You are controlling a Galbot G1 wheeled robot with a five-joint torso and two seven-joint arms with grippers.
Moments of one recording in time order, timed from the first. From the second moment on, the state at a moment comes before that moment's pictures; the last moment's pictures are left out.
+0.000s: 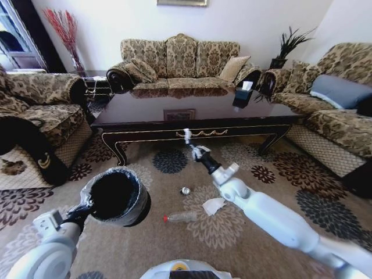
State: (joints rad) left arm 1.72 -1.31 -0.96 -2.47 -0.80 0.72 -0.42; right arm -0.46 0.81 -0.46 1.81 0.95 0.42 -0.08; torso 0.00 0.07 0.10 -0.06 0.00
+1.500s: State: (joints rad) left arm 1.69 -1.37 -1.00 -2.47 -0.81 0.71 -0.42; right arm -0.04 1.08 -0.97 1.48 0.82 0.48 -0.62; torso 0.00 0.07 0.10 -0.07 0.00
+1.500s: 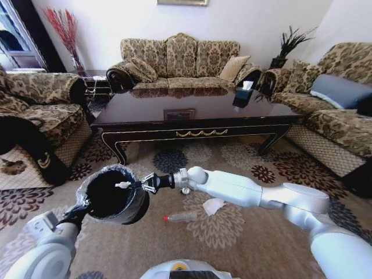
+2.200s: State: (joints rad) left arm 1.70 -1.34 -1.01 -2.48 -0.83 0.71 -0.42; right arm -0.01 0.98 -0.94 1.49 0.82 0.46 -0.60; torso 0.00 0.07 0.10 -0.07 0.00
